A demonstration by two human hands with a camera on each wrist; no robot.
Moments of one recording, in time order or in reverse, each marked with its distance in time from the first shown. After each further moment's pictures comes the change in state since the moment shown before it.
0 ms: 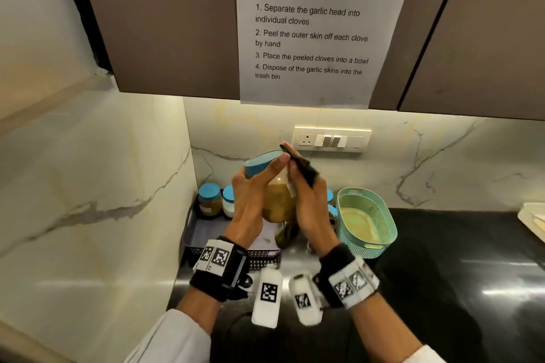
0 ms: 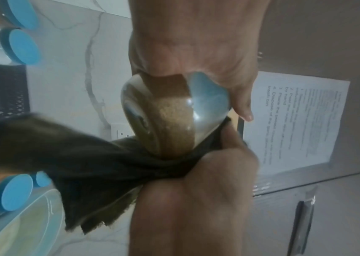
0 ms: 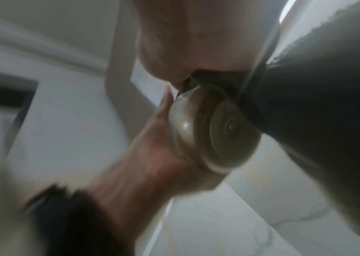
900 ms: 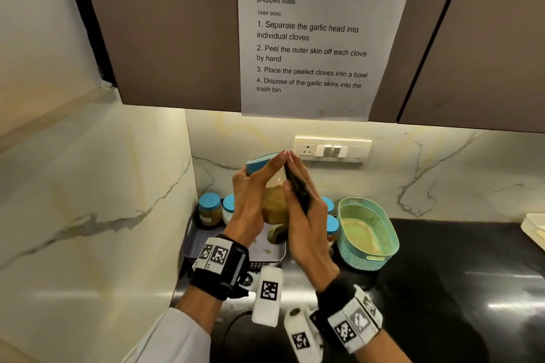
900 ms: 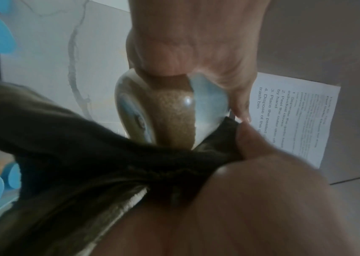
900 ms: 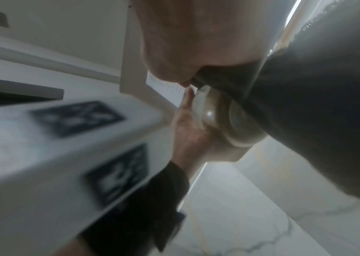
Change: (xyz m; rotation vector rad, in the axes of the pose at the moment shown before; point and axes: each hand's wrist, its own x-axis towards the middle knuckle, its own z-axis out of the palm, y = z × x) left_hand 0.009 0.017 0.007 -0.036 -0.025 0.002; right_hand -0.018 0.002 0.009 -0.033 -0.021 -0.200
